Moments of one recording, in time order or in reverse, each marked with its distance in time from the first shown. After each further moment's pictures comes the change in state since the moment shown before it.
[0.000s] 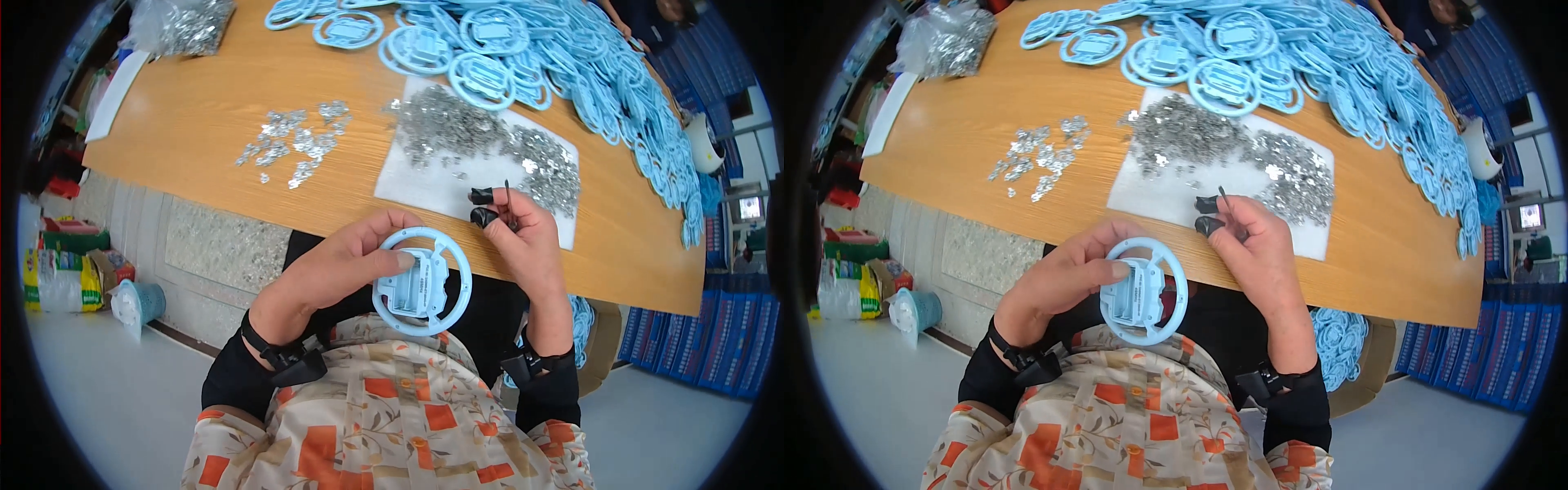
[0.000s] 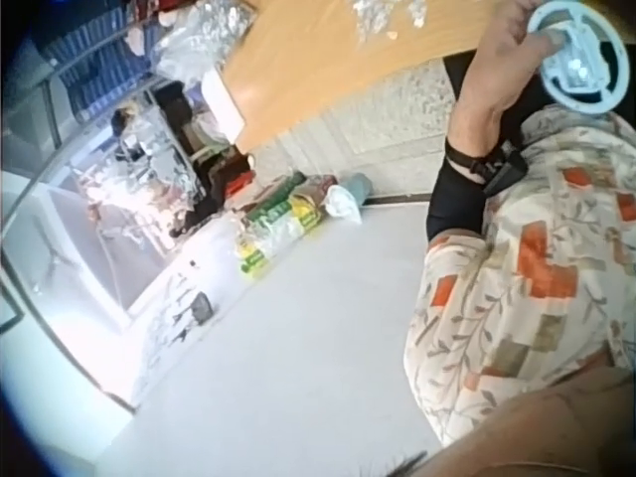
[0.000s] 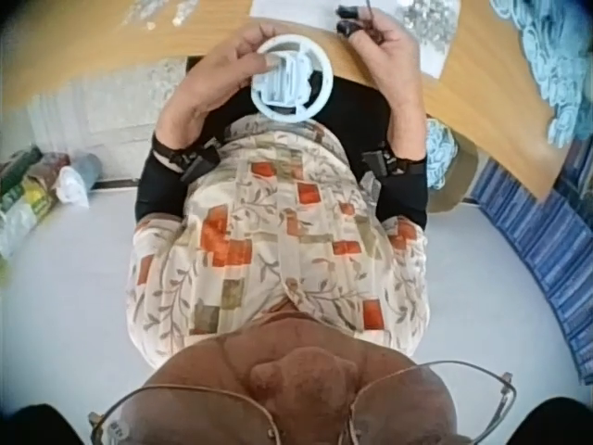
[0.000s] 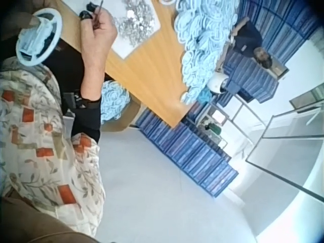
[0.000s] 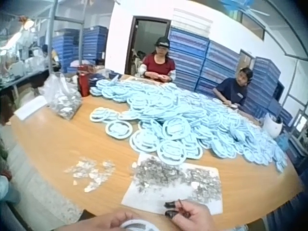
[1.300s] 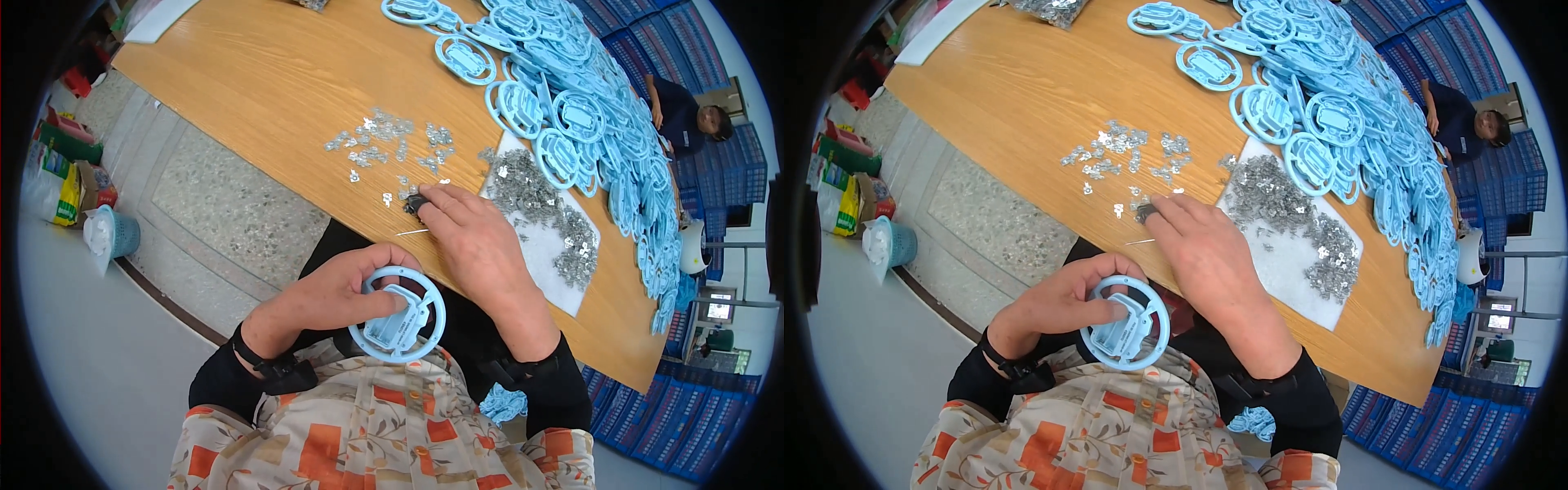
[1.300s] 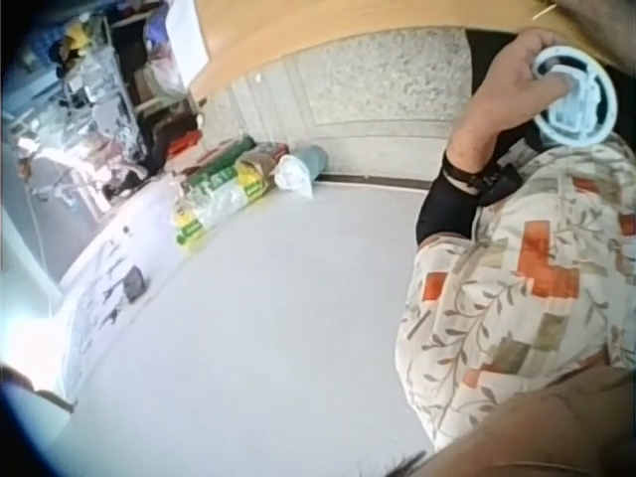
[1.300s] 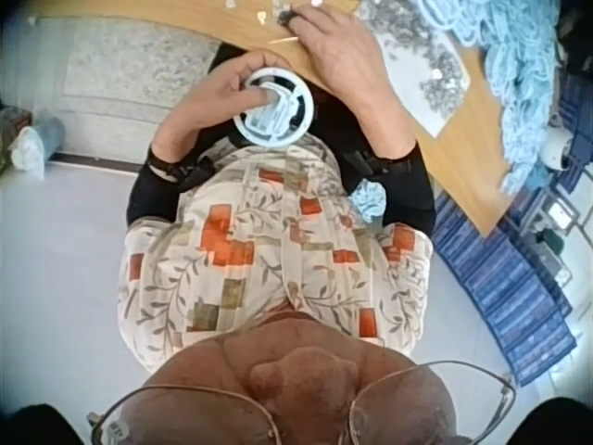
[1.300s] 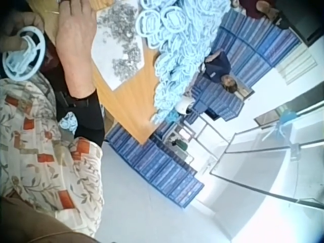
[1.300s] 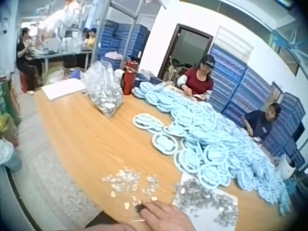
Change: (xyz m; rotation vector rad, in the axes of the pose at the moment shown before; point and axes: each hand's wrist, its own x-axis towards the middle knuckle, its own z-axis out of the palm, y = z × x) left_hand -0.072 -0.010 -0.058 0.044 0.108 0.140; right_hand 0.066 -0.065 0.128 -0.993 -0.402 -0.814
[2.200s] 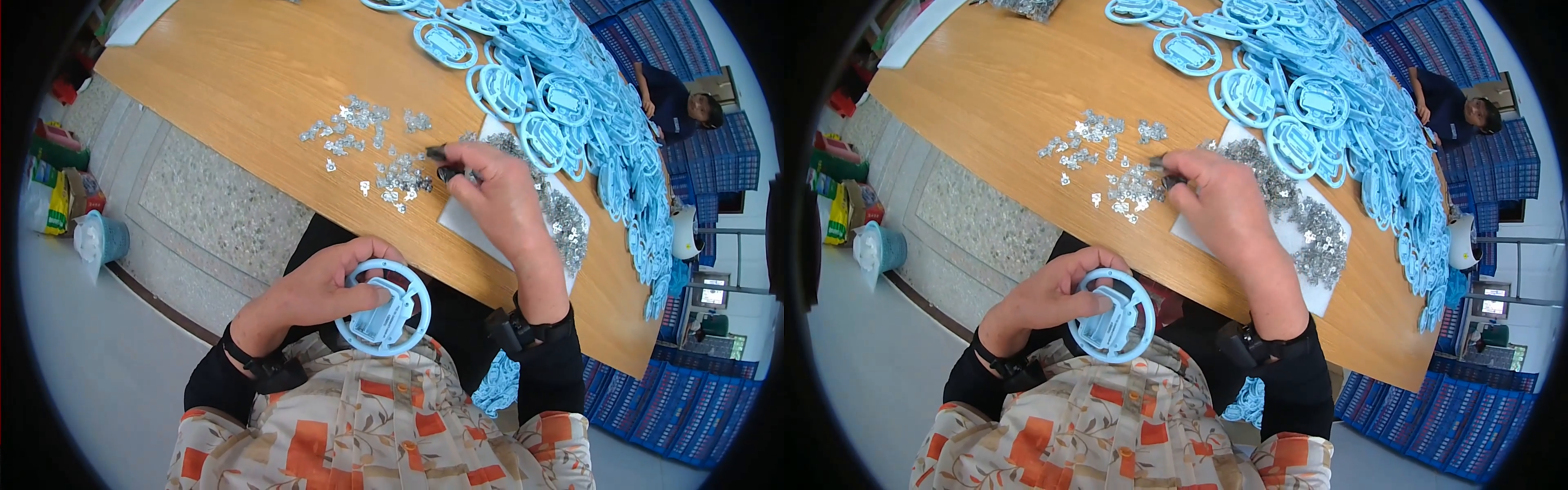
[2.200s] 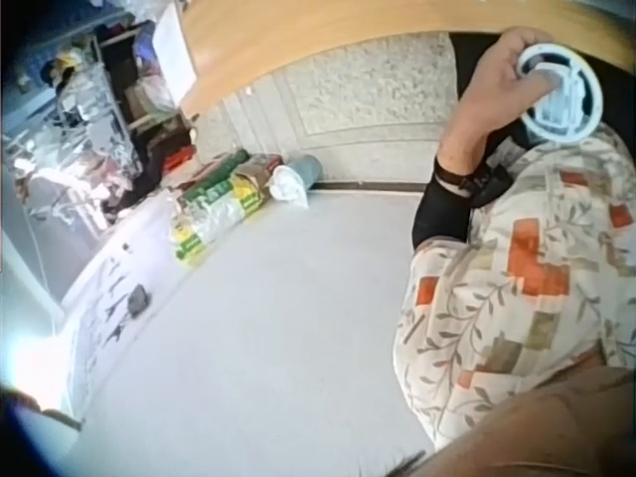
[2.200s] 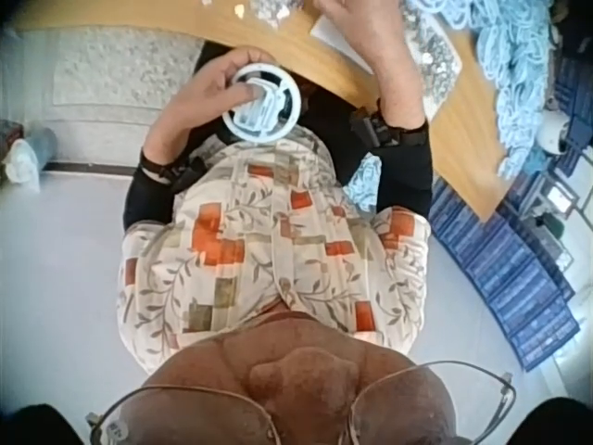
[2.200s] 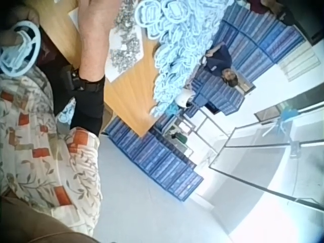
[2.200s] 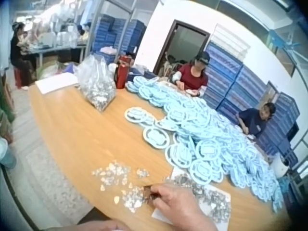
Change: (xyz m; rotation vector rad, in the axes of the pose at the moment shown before) left_hand 0.003 -0.004 0.003 -0.010 -0.004 0.007; right_hand 0.015 0.039 -0.024 0.503 0.000 0.392
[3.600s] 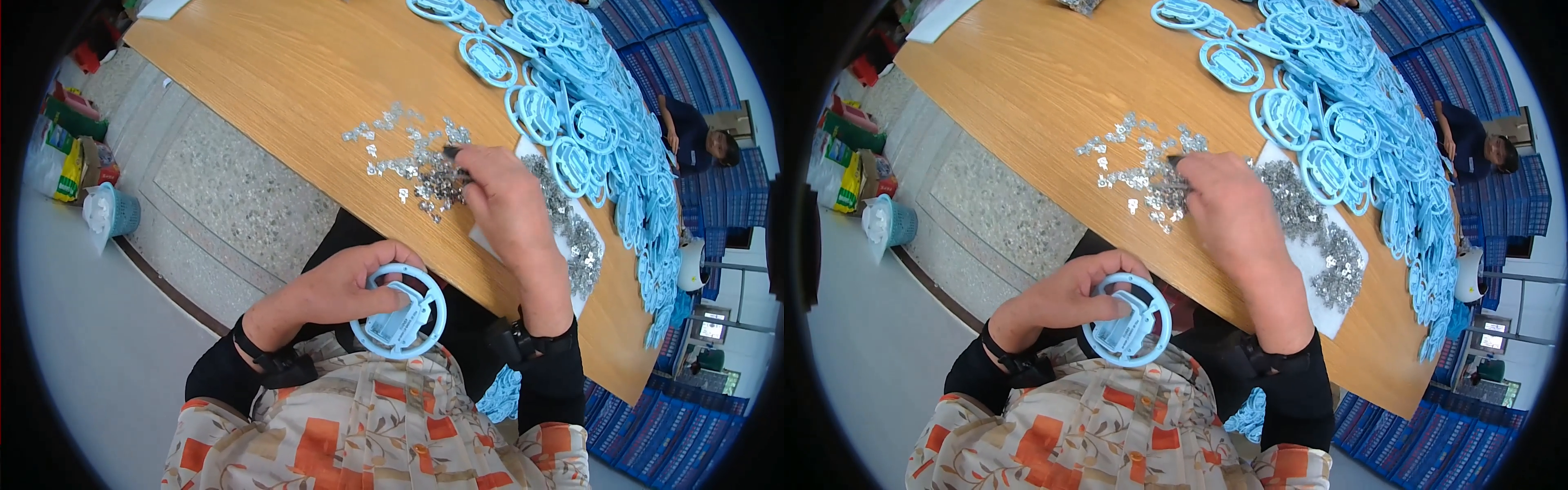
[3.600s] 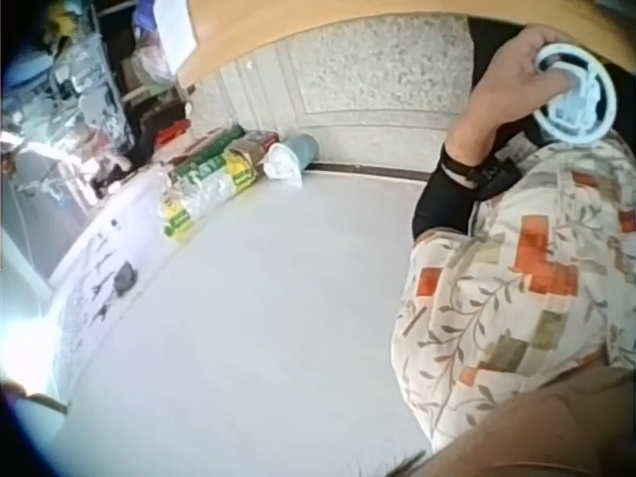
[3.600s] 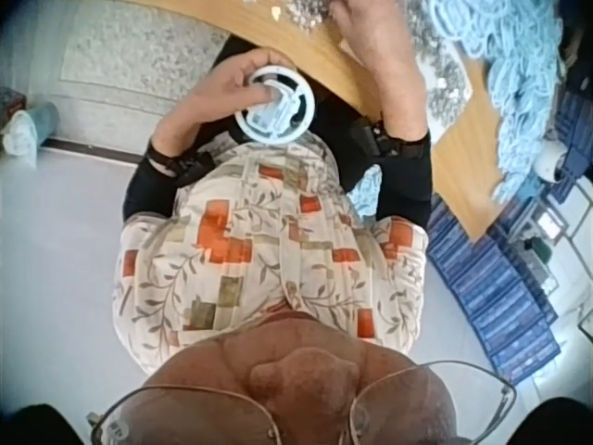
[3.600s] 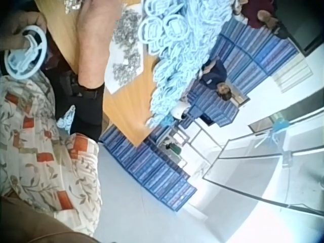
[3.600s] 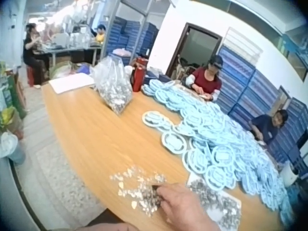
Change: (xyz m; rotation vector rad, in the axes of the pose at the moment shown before) left_hand -0.006 -0.009 -0.012 0.043 0.007 0.014; right_hand 0.017 -0.009 0.021 -0.343 0.056 -0.356
